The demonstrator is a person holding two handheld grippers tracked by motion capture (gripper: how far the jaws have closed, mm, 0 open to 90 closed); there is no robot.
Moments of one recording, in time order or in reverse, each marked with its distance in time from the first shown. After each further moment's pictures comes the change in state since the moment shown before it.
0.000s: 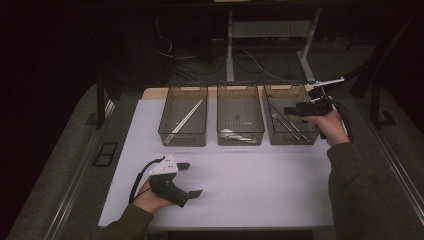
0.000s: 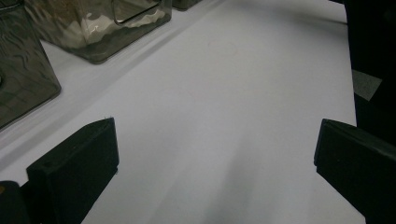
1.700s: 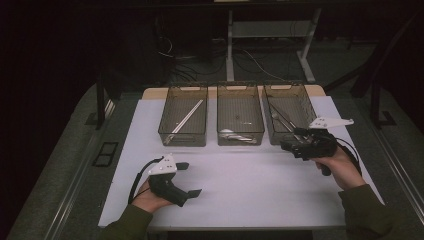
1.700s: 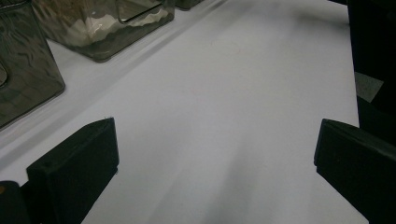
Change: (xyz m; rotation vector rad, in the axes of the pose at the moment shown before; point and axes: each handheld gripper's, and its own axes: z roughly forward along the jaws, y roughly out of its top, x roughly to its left) left arm 0.001 -0.002 -0.001 -0.004 0.003 -0.006; right arm 0.079 -0.089 -0.047 -0.146 0.097 -0.222
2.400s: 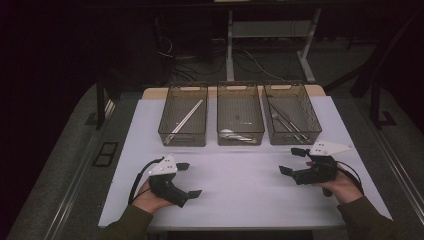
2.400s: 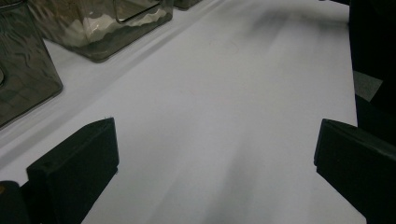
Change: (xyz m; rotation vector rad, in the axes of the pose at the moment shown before) left arm -0.001 0.001 0.000 0.005 -0.001 0.011; right arm 0.032 -0.047 -0.011 -0.002 0.089 -0.079
